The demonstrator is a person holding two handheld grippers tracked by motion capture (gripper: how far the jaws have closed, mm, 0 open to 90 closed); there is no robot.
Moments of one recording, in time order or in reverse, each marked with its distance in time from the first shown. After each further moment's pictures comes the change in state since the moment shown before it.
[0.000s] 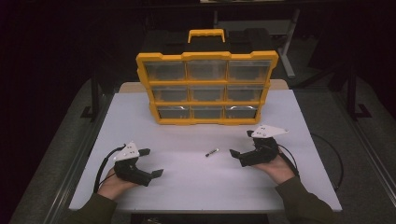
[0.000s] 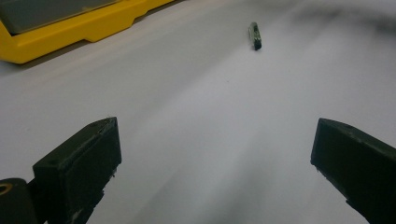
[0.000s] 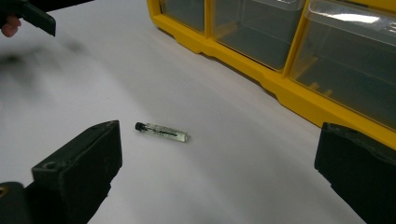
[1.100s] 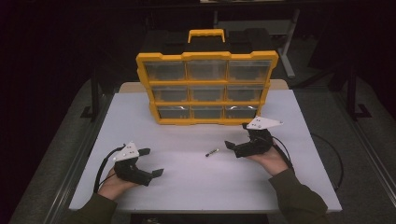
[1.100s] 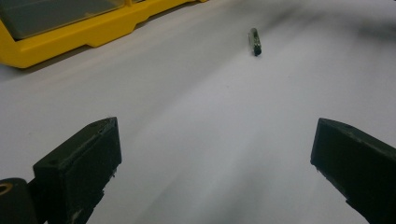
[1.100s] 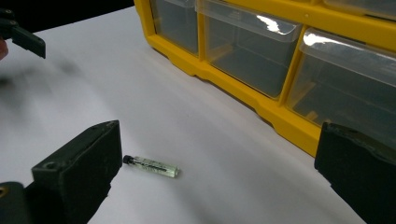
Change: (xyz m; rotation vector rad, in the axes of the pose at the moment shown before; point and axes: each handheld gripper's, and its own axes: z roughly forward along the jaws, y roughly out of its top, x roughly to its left) left arm -0.001 0.001 0.000 -0.020 0.006 -0.008; right arm -0.008 0.017 0.018 -0.039 0.003 0.004
